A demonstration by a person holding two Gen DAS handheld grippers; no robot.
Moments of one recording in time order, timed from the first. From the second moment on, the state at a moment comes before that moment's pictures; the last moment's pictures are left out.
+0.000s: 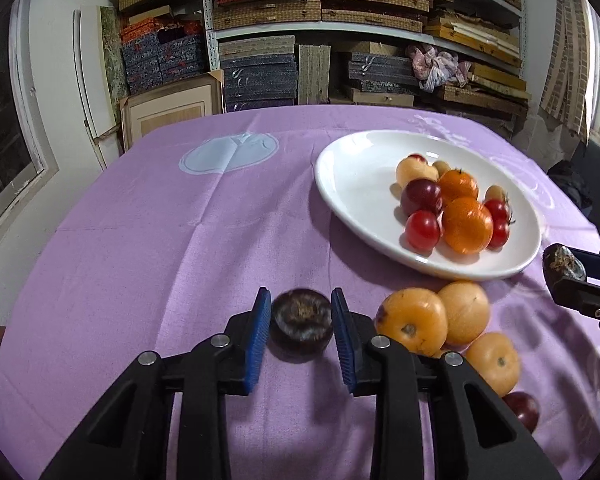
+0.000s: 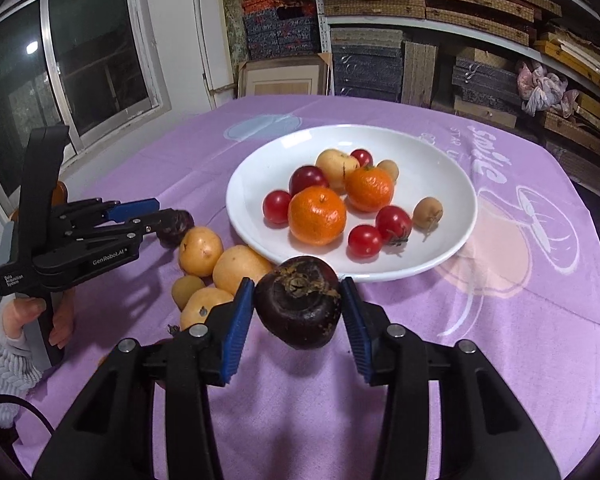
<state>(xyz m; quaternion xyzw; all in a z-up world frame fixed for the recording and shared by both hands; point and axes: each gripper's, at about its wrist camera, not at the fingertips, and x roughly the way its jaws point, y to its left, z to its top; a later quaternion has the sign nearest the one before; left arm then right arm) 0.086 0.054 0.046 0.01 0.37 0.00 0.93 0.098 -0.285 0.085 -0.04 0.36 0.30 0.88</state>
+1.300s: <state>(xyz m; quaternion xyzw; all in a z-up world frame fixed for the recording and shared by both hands) 0.159 0.037 0.081 0.02 0.37 0.00 0.93 0.171 -0.309 0.092 0.02 0.36 0.26 0.90</state>
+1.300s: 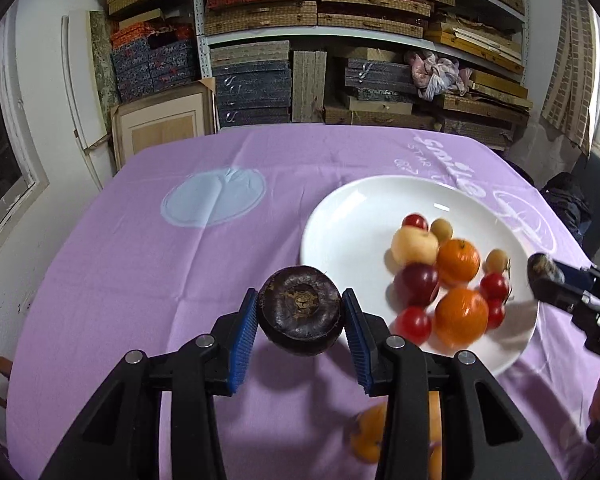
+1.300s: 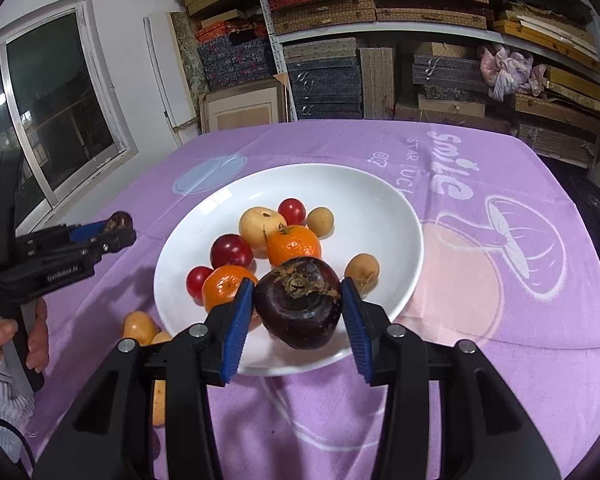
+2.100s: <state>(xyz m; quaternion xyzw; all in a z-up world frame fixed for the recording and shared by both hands) 0.142 0.040 0.072 0.02 0.37 0.02 0.93 0.145 -0.334 0.163 0.08 0.24 0.29 0.92</state>
